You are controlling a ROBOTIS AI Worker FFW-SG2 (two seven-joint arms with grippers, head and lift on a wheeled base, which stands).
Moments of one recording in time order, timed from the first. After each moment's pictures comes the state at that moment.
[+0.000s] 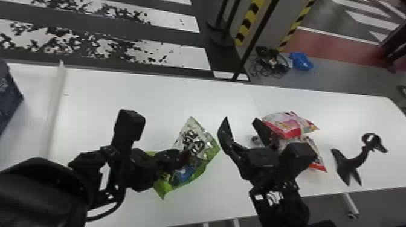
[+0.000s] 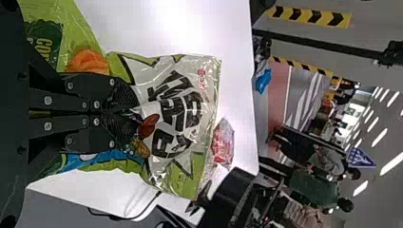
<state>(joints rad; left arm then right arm) 0.10 0.07 -0.45 -1.92 0.11 0.84 -0.53 0.65 -0.18 -0.06 -2.17 -0.22 0.03 -0.05</state>
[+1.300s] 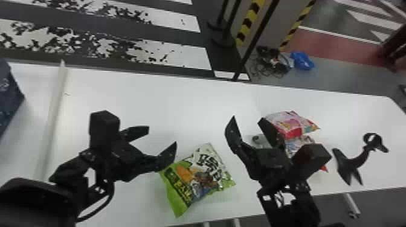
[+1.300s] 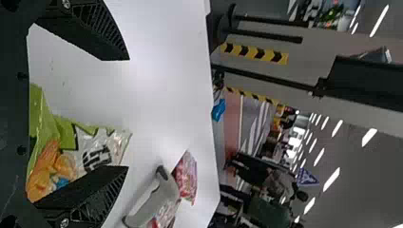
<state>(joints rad) 0.20 0.04 -0.34 -1.84 0.08 0.47 -0.46 0.67 -0.20 -0.10 -2.18 -0.31 0.01 -0.01</state>
